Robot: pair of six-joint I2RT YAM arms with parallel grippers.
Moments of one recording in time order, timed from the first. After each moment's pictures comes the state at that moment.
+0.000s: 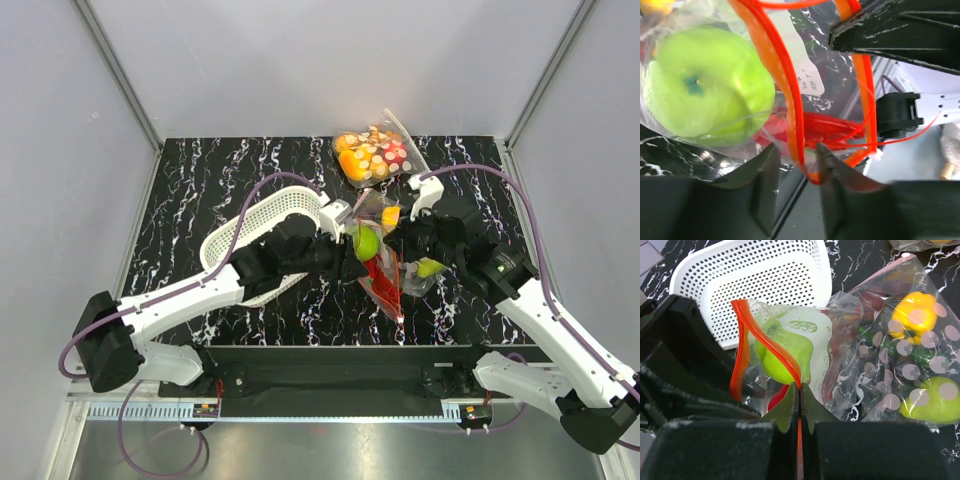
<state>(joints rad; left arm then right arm) -0.94 1.30 0.98 -0.09 0.26 -0.51 0.65 0.96 1.11 -0.62 -0.01 0.28</state>
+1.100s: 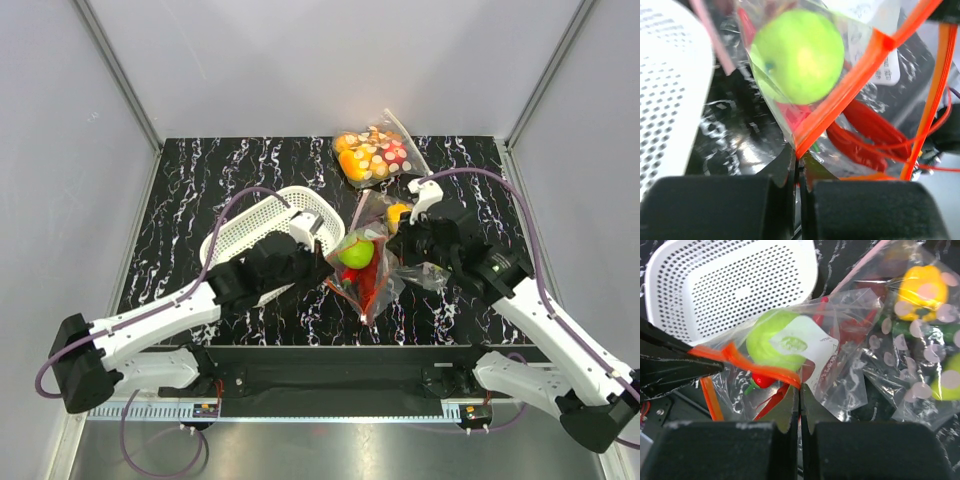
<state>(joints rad) -0.95 1.14 0.84 -0.17 0.00 -0.49 0.65 0.96 1.09 -0.68 0.06 0.31</state>
